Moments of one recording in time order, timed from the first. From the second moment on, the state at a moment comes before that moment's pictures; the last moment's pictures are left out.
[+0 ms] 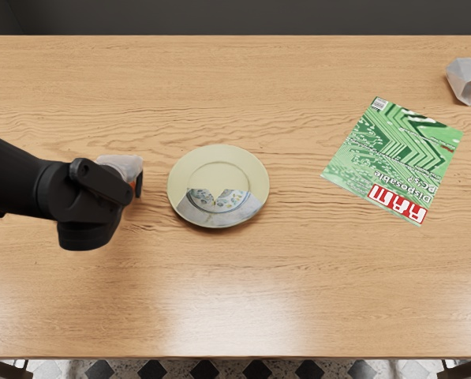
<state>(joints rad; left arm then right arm) -1.79 0.02 1.13 -1.45 0.17 0.55 0.36 -0.06 0.00 -0.04 0.14 0.10 -0.03 0.07</state>
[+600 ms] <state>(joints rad) -2.04 0.07 1.03 -1.51 0.07 0.41 0.36 -0.06 0.00 -0.04 0.14 0.10 -0.03 0.07</state>
